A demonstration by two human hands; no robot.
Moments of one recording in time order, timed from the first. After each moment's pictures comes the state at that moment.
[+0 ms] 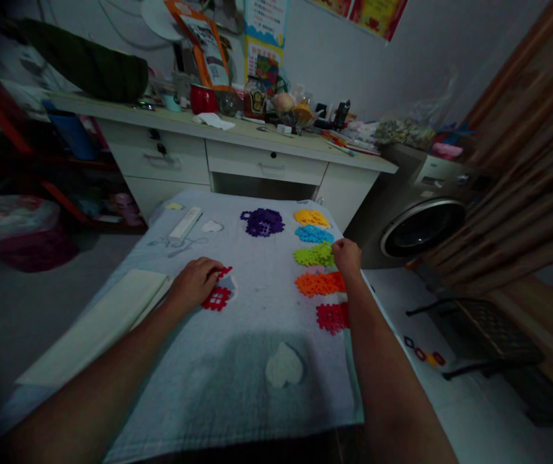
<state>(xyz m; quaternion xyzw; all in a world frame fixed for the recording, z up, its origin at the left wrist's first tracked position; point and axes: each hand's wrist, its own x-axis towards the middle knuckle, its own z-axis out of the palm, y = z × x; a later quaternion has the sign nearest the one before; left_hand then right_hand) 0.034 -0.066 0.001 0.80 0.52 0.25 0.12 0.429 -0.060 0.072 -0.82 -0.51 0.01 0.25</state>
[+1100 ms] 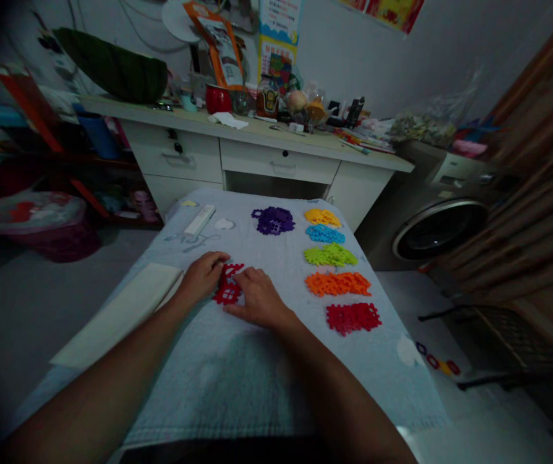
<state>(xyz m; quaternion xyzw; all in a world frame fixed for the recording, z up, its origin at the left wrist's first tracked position) 0.029 -0.063 0.003 0.73 0.55 0.34 0.20 0.213 -0.125 0.034 -0.45 -0.87 0.12 0.17</state>
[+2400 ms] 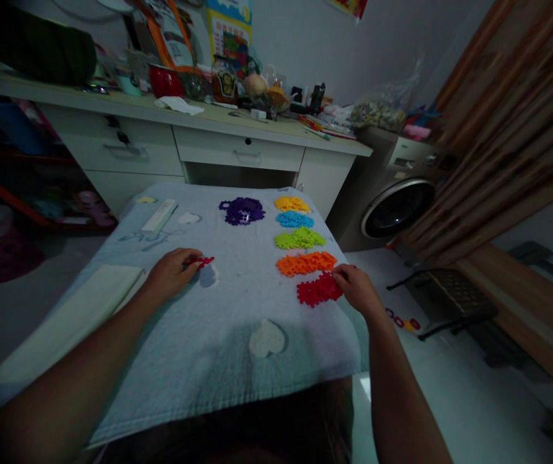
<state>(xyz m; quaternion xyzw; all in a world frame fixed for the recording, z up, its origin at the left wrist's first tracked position) 0.030 -0.058 -0.005 0.80 0.52 0.27 0.16 0.454 -0.216 0.072 -0.74 -0.62 0.14 0.23</state>
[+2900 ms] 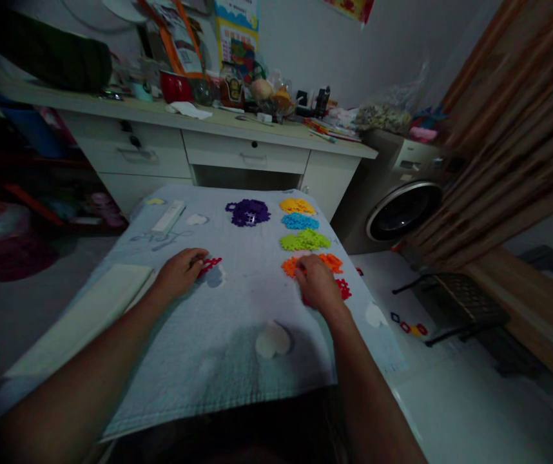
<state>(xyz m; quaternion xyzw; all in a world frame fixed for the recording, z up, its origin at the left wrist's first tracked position) 0.032 -0.062 -0.001 0.77 0.53 0.29 0.17 0.351 -0.183 0.085 -0.69 -0.69 0.04 0.19</state>
